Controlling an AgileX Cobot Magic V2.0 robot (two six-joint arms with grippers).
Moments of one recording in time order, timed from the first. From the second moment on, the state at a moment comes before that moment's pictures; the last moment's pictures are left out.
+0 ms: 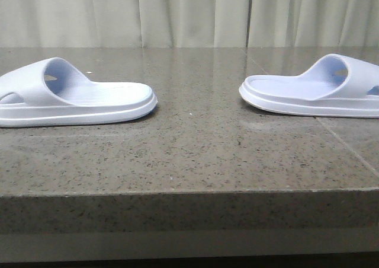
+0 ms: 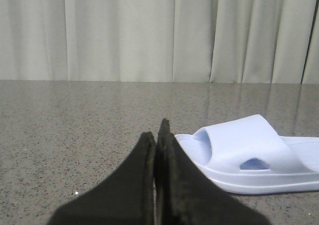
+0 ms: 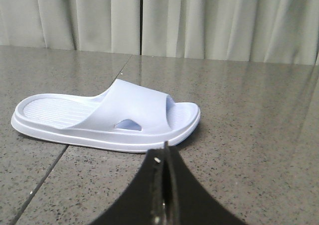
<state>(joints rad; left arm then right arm) -0.04 0.00 0.00 -0.02 0.00 0.00 0.04 -0.01 0.03 0.04 0.04 -0.03</state>
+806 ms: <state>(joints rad) -0.04 0.00 0.00 0.01 0.00 0.00 0.04 -0.01 0.03 0.04 0.04 -0.03</state>
